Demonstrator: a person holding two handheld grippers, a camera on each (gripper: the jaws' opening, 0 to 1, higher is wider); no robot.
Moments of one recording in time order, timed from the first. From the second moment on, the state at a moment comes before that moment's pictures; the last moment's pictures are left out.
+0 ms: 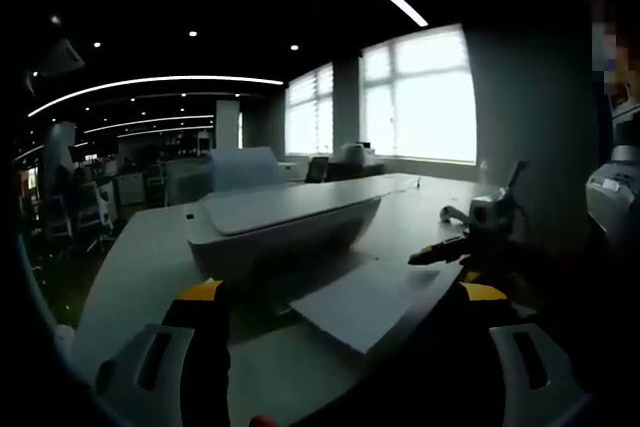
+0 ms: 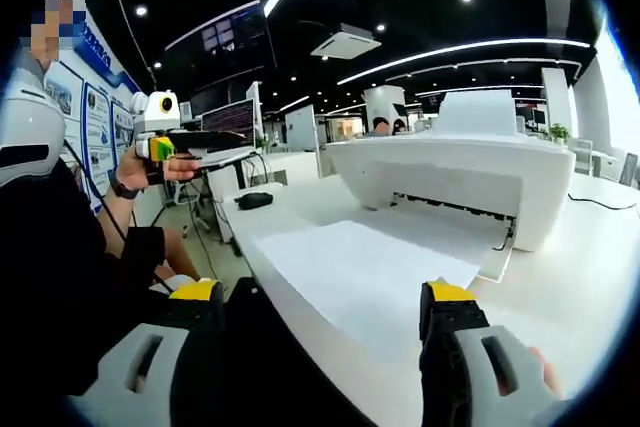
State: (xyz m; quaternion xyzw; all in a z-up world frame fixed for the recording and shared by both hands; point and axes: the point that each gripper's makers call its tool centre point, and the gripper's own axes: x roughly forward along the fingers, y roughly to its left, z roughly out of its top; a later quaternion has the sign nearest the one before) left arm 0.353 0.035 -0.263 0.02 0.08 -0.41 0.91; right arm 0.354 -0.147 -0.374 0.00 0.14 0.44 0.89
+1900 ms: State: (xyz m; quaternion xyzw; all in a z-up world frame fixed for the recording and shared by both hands) left arm 0.347 0.027 -0.266 -0.01 0.08 -0.44 0.89; right arm 0.363 -0.151 -0.387 -0.12 0.13 0.40 0.90
